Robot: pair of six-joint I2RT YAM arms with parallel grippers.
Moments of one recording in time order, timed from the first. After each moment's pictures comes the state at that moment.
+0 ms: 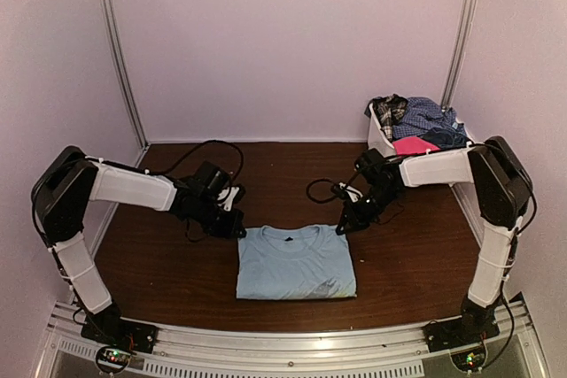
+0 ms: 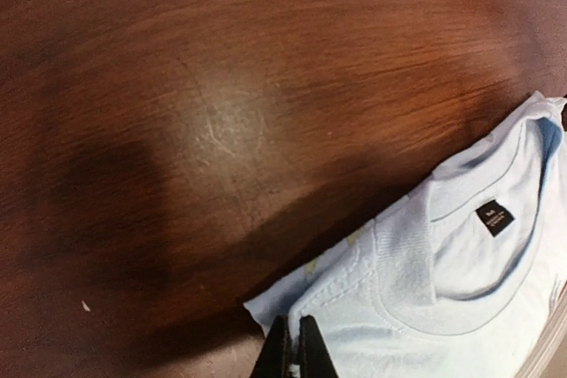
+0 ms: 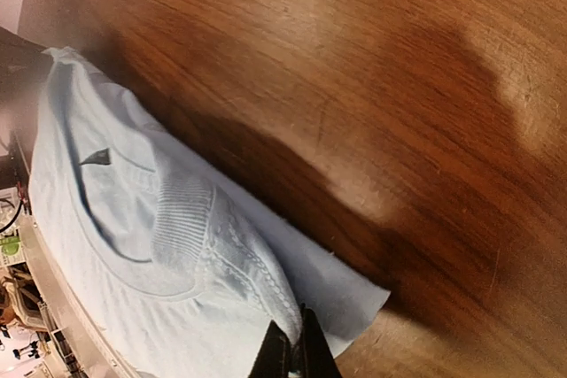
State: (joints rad) left arm -0.65 1.77 0.98 -0.23 0.26 -0.41; right arm 0.50 1.90 1.22 -0.56 -0.54 0.16
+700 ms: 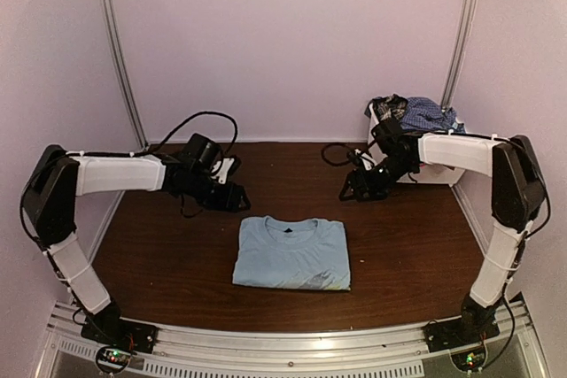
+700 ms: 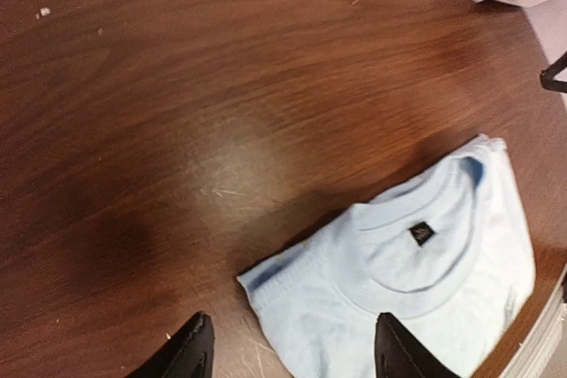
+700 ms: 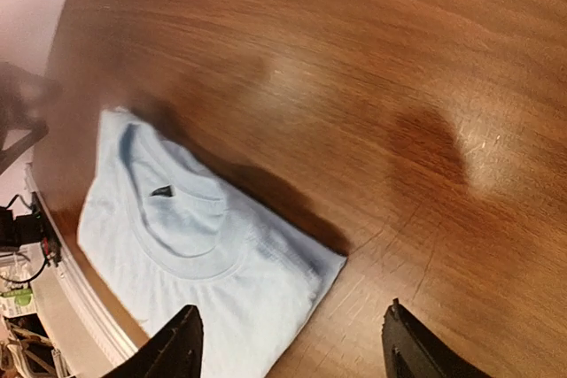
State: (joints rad) left arm -0.59 1.74 1.13 -0.33 0.24 -0.31; right arm 0.41 1.85 1.37 -0.66 -0.48 0.18
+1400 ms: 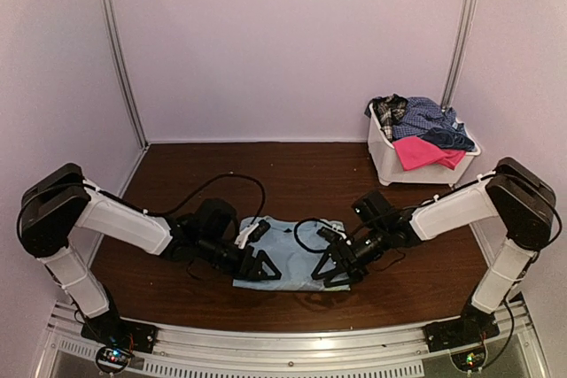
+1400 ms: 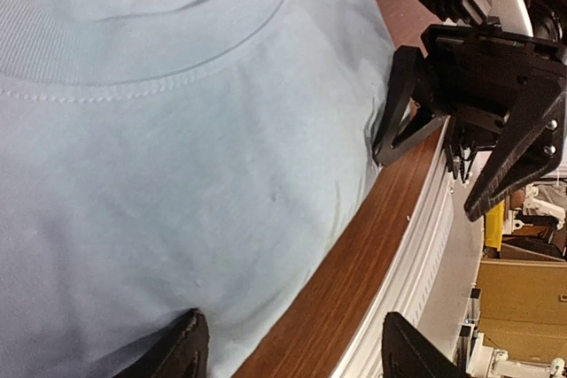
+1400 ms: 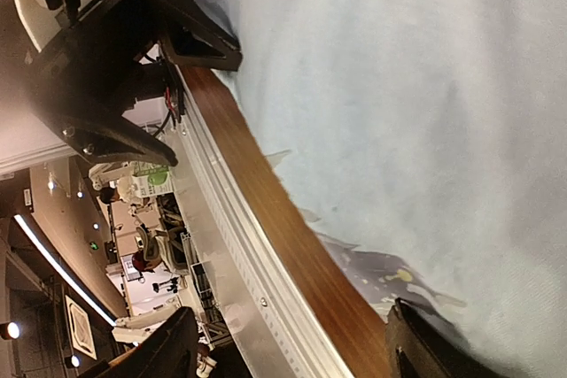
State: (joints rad) left arm -0.90 1.66 0.68 0.20 0.58 -0.67; right arm 0.74 1.68 0.73 -0.01 -0.95 0.71
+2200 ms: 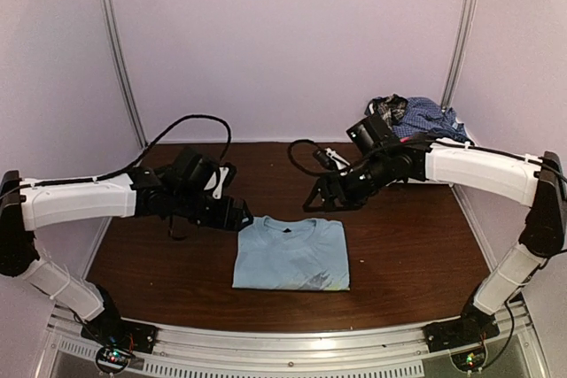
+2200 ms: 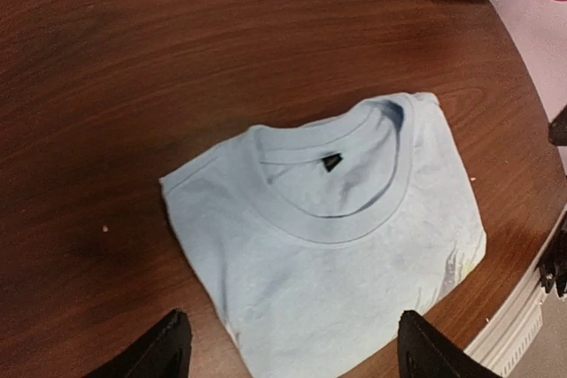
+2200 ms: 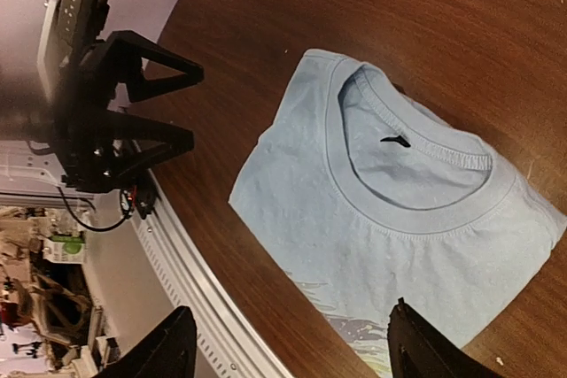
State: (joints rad) left arm -0.83 1.44 0.98 -0.37 0.06 -0.51; right arm 0.69 1.55 1.22 -0.53 -0.58 0.44
